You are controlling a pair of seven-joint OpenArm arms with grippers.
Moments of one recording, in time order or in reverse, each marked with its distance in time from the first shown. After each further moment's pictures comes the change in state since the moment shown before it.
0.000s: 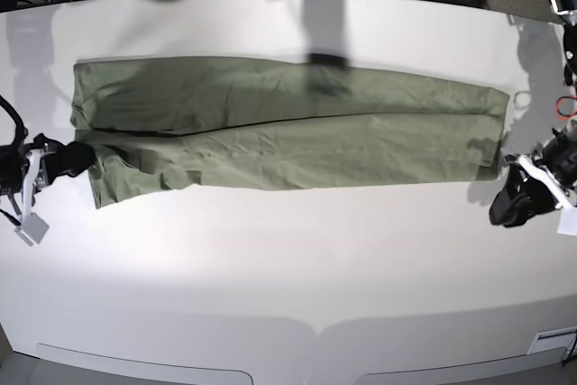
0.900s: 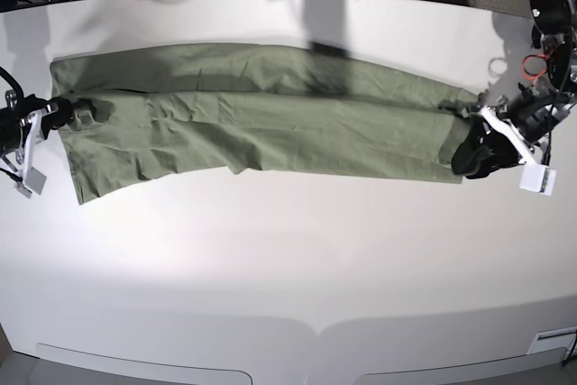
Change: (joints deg) left arm 8.7 7.9 0.0 5.3 0.4 -0.1 4.8; right arm -7.2 0.9 0.0 -2.2 -14.8 0.0 0.3
